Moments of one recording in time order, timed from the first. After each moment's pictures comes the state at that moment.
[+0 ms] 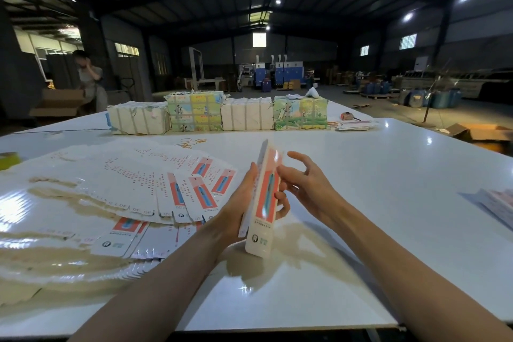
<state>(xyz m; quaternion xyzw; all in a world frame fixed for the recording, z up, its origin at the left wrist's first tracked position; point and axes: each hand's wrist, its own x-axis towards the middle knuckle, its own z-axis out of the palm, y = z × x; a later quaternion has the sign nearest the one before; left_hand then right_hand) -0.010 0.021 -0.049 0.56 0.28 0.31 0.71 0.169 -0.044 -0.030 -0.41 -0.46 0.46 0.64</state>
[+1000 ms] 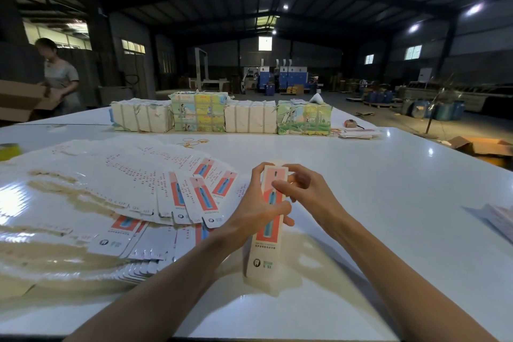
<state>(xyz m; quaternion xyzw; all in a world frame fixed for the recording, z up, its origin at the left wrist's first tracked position) 0.009 0.014 -0.053 0.75 0.29 0.40 0.45 0.163 -0.047 -0.030 -0.53 -0.58 0.24 0.57</state>
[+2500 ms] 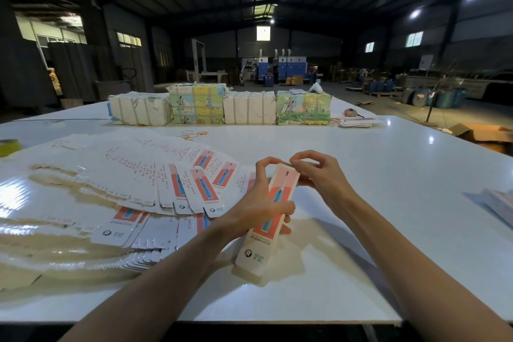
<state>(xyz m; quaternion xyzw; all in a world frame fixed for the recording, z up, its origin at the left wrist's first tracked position) 0.005 0.008 -0.054 0.77 0.28 0.30 0.49 0.179 -0.052 -0.019 -0.53 -0.49 0.29 0.64</state>
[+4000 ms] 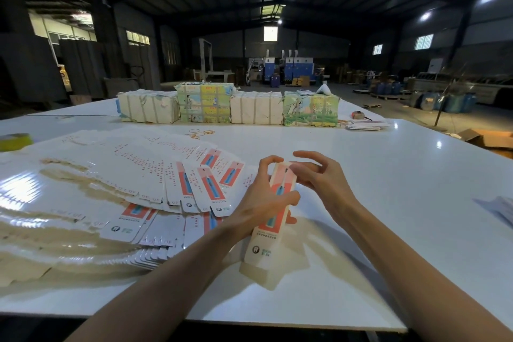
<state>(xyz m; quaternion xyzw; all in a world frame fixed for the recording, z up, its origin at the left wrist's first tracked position) 0.006 0.010 -0.054 0.74 0.30 0.40 0.45 0.166 -0.047 -0.026 -0.53 -0.48 0.28 0.64</state>
